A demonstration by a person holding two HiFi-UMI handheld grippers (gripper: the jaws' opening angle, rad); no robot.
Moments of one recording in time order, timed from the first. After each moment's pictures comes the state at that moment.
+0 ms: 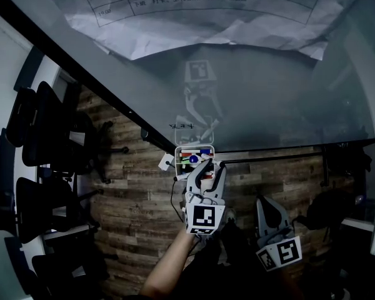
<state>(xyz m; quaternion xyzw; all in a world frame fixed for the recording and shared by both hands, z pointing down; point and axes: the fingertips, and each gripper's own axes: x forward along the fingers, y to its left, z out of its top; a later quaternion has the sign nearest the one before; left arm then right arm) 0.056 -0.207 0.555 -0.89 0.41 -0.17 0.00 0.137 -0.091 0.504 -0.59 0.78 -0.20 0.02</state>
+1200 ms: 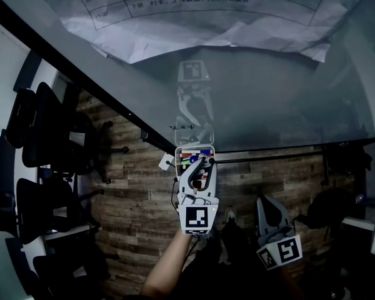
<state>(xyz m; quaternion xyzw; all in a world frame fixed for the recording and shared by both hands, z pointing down) 0.033 -0.220 0.538 -0.88 0.45 -0.13 0.01 0.138 -0.096 0.506 -0.59 0.78 -0.20 0.02</state>
